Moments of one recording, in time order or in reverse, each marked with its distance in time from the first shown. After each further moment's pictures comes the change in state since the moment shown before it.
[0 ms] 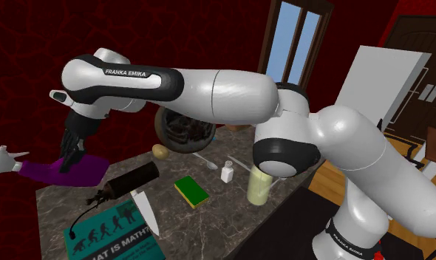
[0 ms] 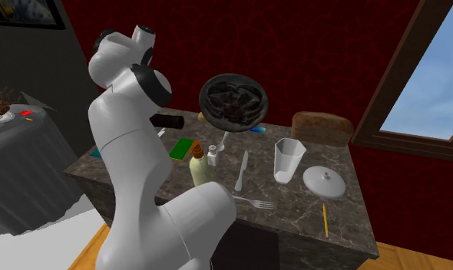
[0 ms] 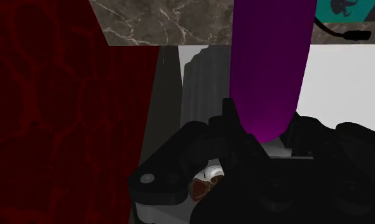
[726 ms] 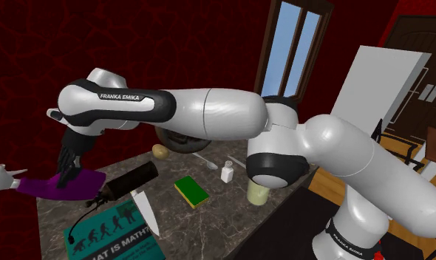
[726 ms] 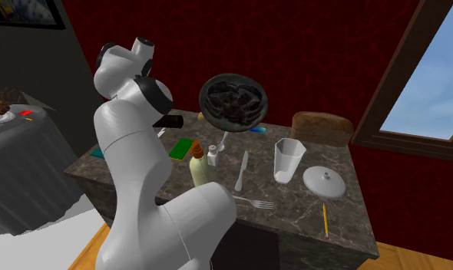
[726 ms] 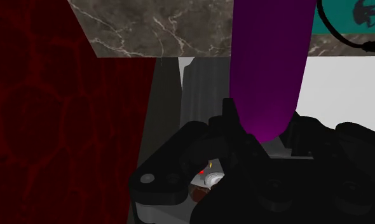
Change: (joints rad) arm -0.016 0.101 0.026 0.071 0.021 0.047 0.008
